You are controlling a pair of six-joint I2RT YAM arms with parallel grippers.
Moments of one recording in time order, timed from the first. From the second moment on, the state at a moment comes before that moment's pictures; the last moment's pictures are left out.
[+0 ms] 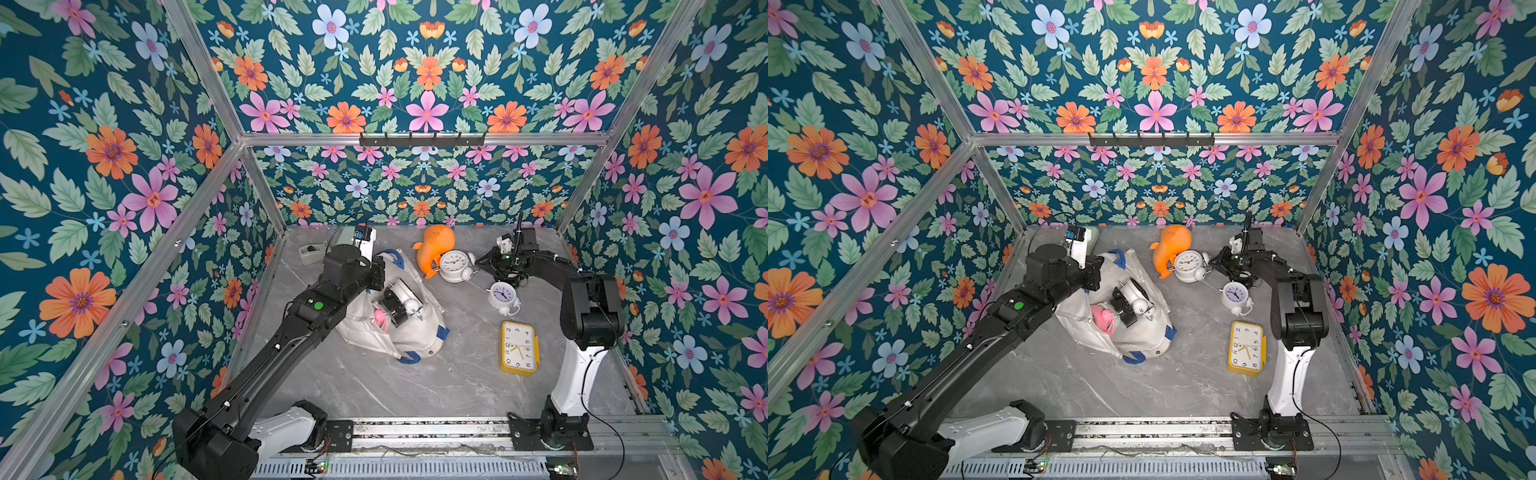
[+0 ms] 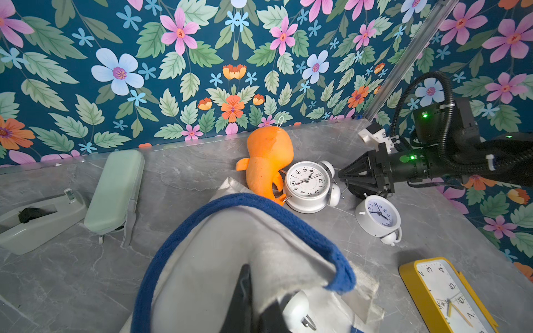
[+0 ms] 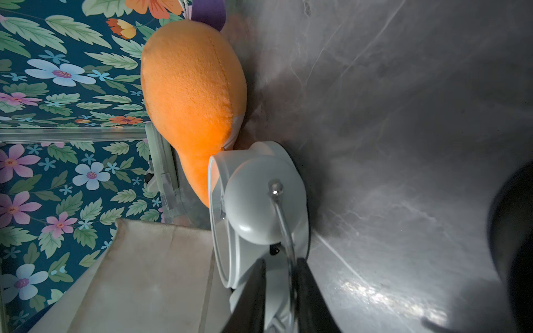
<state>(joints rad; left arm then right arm) -0.55 1.14 1.10 -0.33 -0.07 -0.20 0.02 2.02 1.42 -0.27 -0.63 0.65</state>
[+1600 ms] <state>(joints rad) -0.55 1.14 1.11 -0.34 -0.02 -0.21 -0.02 1.82 1.25 -0.16 -0.72 0.61</state>
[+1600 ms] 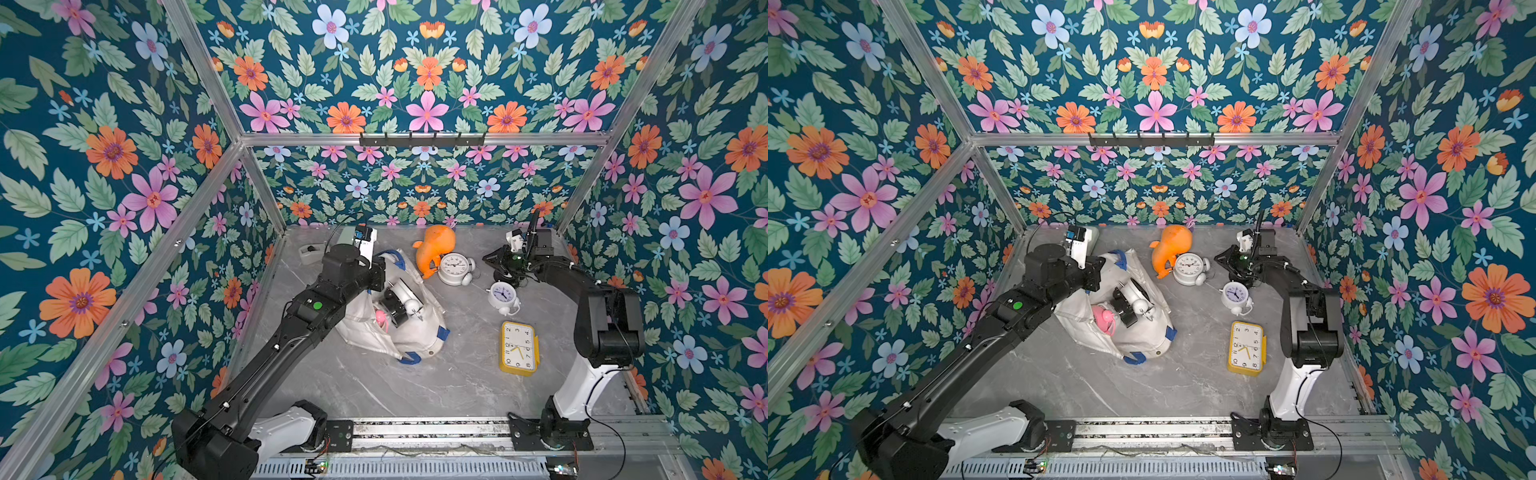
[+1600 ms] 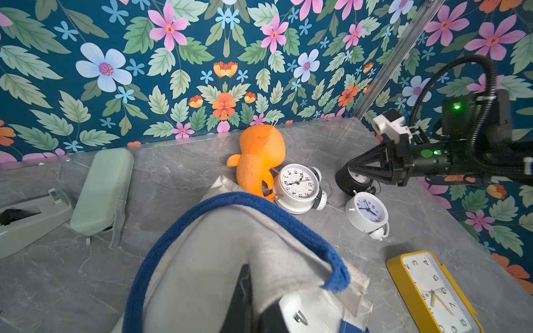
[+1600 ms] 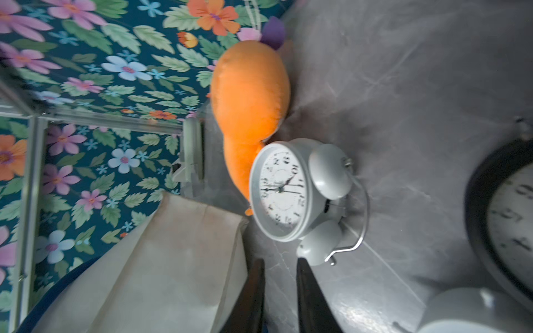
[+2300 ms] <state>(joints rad) -0.55 1.16 1.12 -0.34 -0.02 -0.21 0.20 1.37 0.97 0.07 -1.01 0.62</state>
